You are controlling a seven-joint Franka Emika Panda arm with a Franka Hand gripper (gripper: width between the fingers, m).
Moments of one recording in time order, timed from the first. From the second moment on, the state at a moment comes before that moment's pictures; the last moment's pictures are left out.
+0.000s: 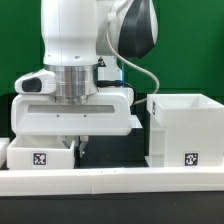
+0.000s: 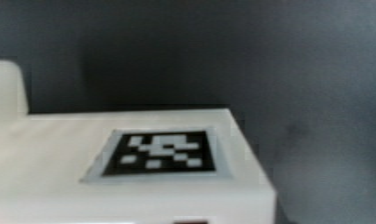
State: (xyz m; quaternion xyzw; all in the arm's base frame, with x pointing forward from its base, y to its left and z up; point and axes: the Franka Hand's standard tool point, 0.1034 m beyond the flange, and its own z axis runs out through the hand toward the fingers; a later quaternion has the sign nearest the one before) arm 0.549 -0.083 0.006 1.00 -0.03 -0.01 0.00
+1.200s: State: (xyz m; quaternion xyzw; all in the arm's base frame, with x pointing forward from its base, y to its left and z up) arm 0.533 -0.062 0.025 0.94 0.34 -0.02 -0.01
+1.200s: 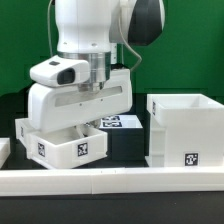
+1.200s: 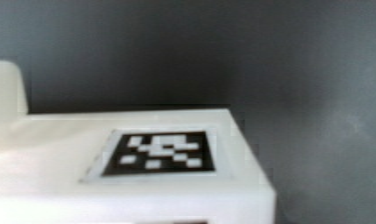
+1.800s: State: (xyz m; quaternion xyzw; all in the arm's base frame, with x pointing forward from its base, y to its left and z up) arm 0.528 -0.073 0.025 0.83 0.56 -0.04 -0.03
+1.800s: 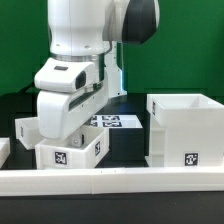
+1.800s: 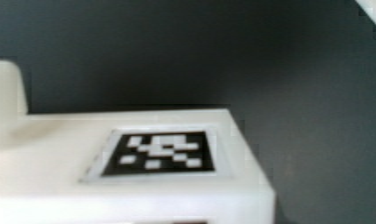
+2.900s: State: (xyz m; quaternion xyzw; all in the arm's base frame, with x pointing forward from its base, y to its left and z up) arm 0.546 -0.031 0.021 0.72 0.70 -0.04 0.00
